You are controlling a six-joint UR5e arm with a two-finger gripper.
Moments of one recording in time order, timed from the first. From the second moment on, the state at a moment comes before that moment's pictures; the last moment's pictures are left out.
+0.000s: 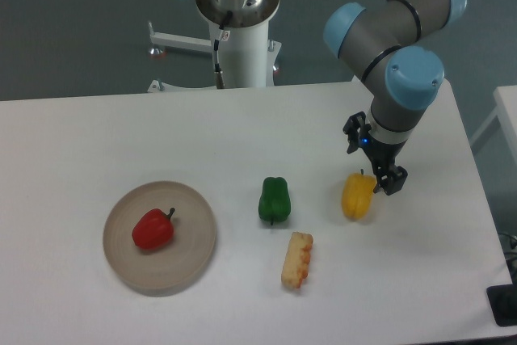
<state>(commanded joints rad) 2.42 -2.05 -1.32 -1.35 1.55 1.68</state>
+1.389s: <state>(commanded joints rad) 1.88 -2.11 -1.33 -1.18 1.52 0.95</state>
